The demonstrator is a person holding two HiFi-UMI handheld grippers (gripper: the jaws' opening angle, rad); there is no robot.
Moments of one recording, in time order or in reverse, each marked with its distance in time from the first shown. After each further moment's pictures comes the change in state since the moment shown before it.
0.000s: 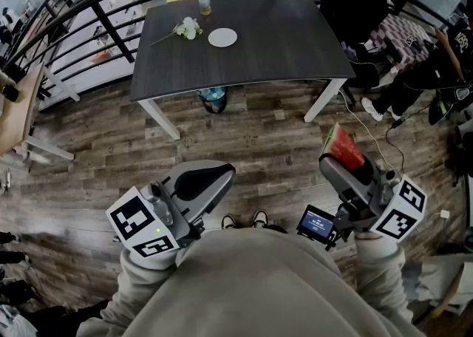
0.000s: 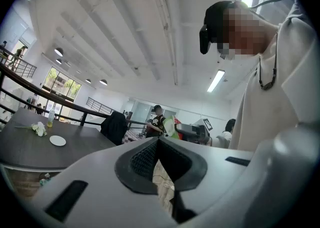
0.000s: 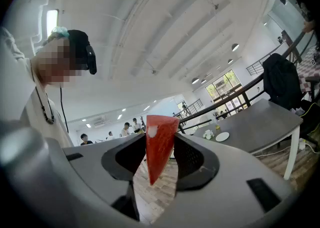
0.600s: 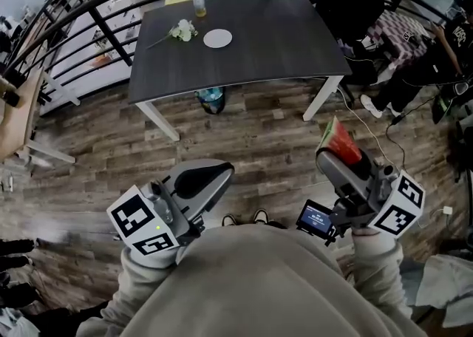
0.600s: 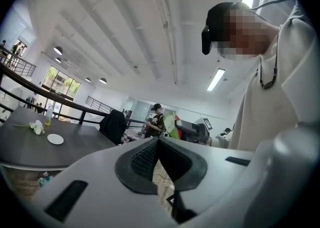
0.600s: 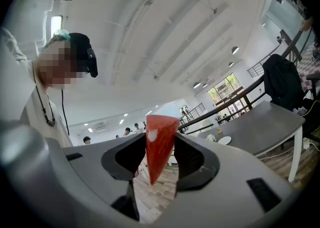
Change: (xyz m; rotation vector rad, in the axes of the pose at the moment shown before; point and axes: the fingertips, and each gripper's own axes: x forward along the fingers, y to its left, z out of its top) left arm 0.015 -0.008 0.000 -0.005 0.017 -0.001; right arm -0.008 -0.002 0.015 0.012 -0.062 0.028
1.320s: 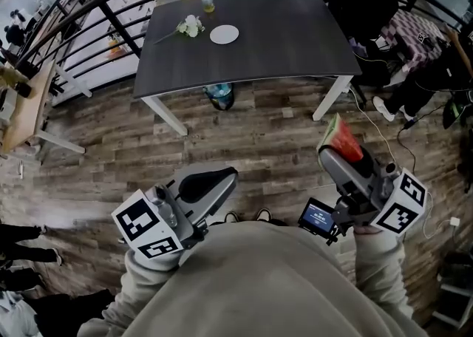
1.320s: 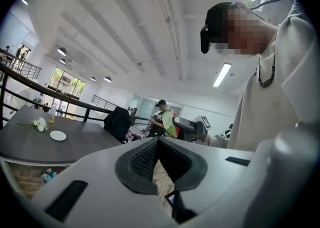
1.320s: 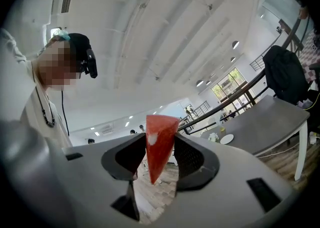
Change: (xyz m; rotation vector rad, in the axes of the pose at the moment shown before) left arm 0.036 -0.011 -0.020 -0.006 0.037 0.073; right arm -0.017 -0.040 0.007 0.051 0.002 0.061
